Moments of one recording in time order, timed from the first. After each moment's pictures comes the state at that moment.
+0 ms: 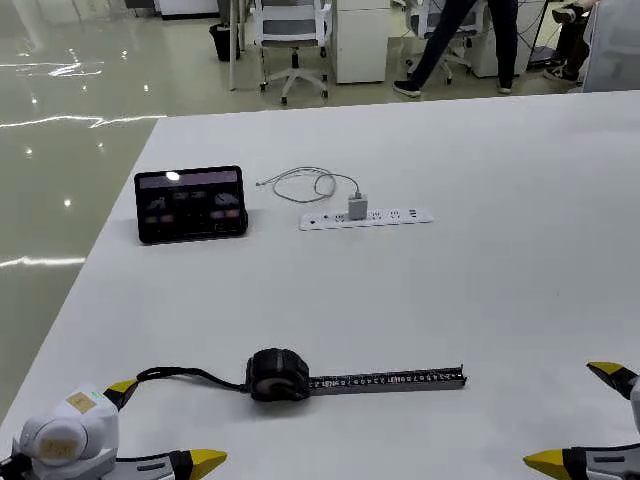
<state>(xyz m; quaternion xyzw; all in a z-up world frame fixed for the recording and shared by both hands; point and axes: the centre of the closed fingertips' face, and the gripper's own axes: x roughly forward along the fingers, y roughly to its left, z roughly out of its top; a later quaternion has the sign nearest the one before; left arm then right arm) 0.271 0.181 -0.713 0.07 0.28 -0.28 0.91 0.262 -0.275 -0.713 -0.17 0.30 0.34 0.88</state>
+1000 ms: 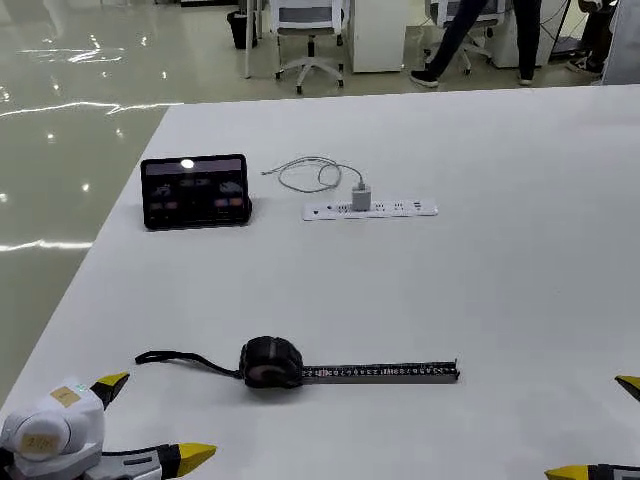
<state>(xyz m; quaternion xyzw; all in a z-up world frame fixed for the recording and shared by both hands) 0.256 0.174 -0.706 0.07 0.28 -0.26 0.92 0.250 -0.304 -0.712 -0.15 0.30 0.34 0.88</state>
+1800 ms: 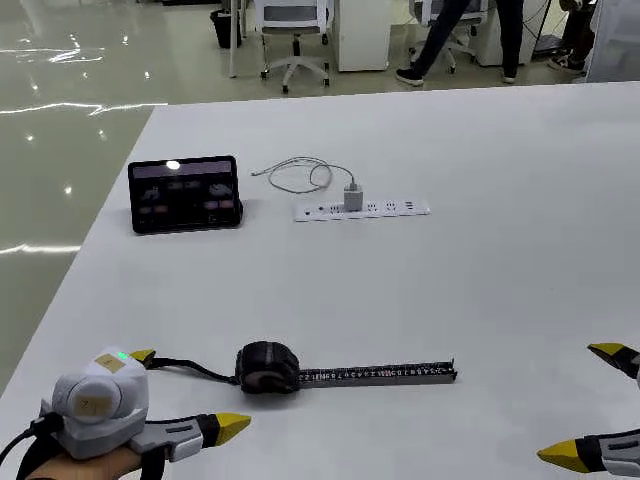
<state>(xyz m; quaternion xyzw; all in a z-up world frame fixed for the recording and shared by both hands) 0.304 0.131 -0.688 0.07 0.28 -0.25 0.92 0.284 -0.284 -0.701 -0.21 0.31 0.39 0.84</state>
